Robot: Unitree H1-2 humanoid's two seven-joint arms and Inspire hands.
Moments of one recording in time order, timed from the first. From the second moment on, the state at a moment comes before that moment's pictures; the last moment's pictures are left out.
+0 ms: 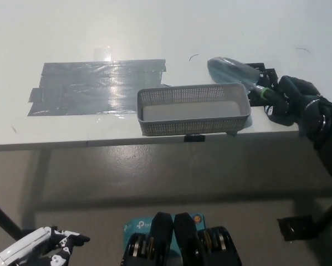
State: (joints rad) left_arm 0.09 0.64 -0.04 -0.41 -0.15 0.43 -0.53; right_arm -0.98 -0.34 0.45 1.03 -0.61 0.15 0.08
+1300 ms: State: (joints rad) left_arm 0.09 0.63 -0.04 -0.41 -0.15 0.43 -0.53; right_arm -0.18 -0.47 0.17 -0.12 -0.40 0.28 0.26
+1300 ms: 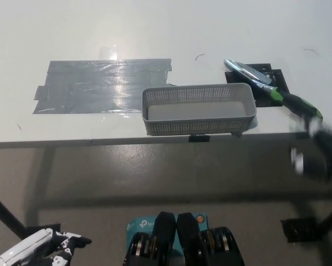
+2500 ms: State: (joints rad) left_arm 0.08 0.62 -0.04 -0.38 -0.12 0.38 -0.53; right_arm 0.01 -0.46 0.09 -0.19 -0.28 0.18 0.28
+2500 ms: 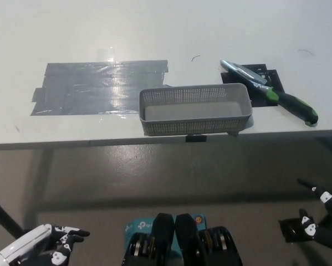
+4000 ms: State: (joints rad) left_arm 0.08 0.60 -0.03 -0.37 -0.11 0.36 -0.53; right_arm 0.00 -0.49 0.09 -0.19 -0.29 0.22 0.33
